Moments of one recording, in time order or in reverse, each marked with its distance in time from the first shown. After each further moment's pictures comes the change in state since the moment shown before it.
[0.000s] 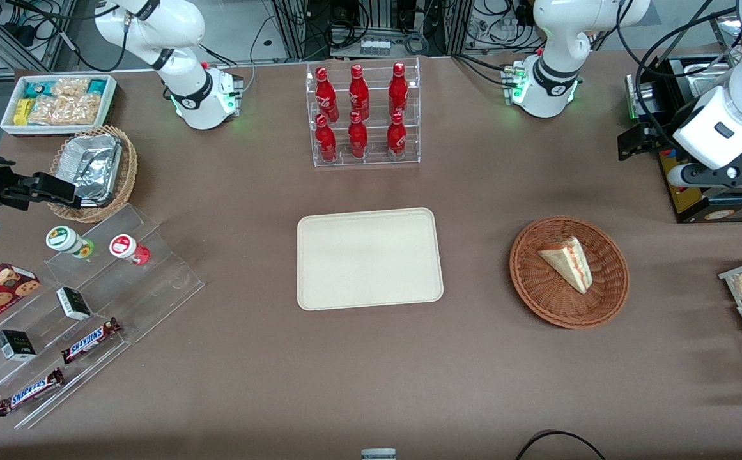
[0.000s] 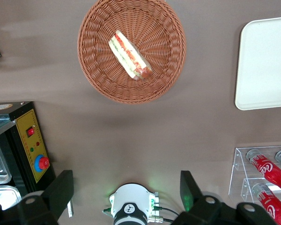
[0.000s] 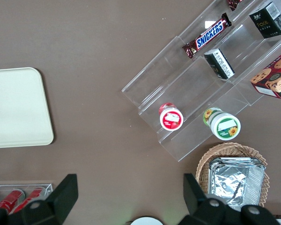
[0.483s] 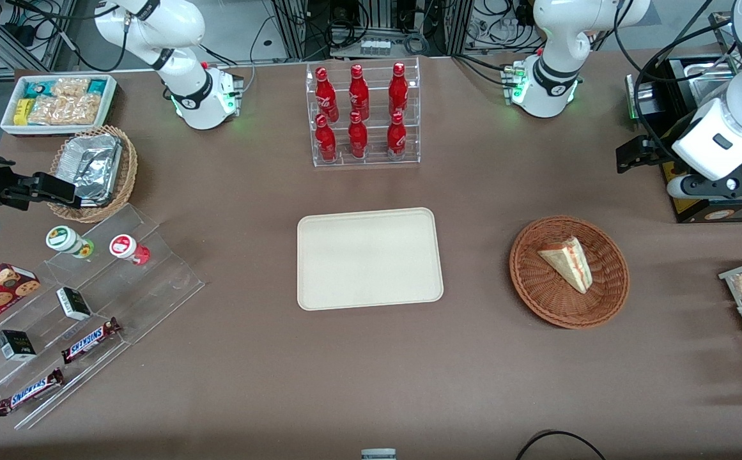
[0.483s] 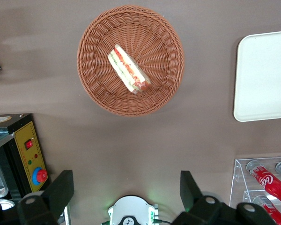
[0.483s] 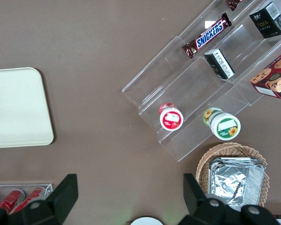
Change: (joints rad) arm 0.000 0.017 0.000 -0.005 -0.001 0.064 0.001
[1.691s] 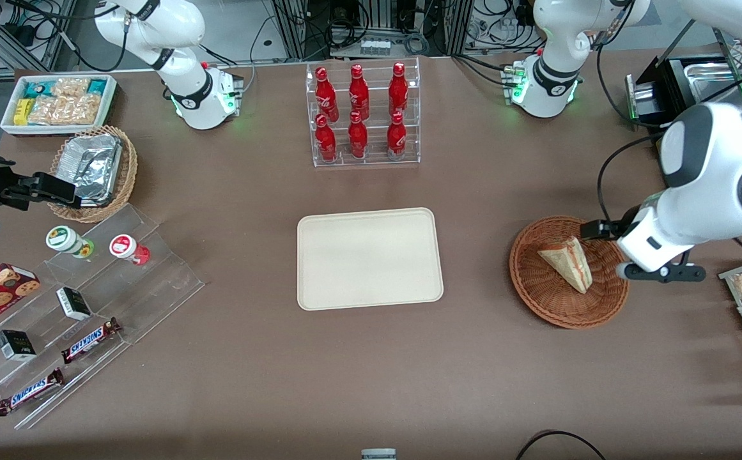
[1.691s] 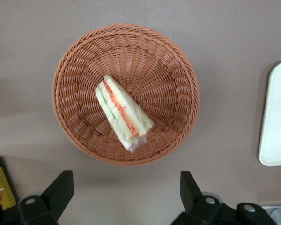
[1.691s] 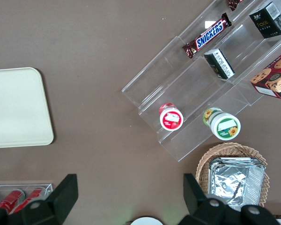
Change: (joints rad) arm 0.002 0.231 -0.001 -0.135 0.019 0.349 0.000
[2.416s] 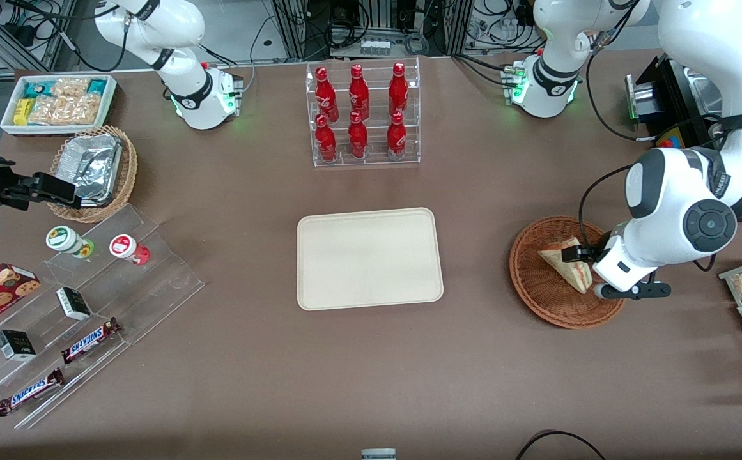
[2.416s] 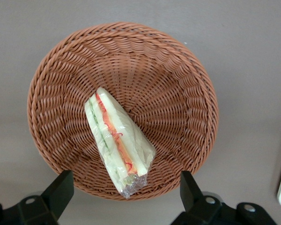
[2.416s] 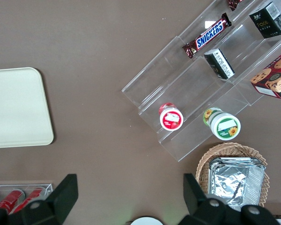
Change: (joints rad) arm 0.006 0.064 0.002 -0.127 0.000 0.210 -0.126
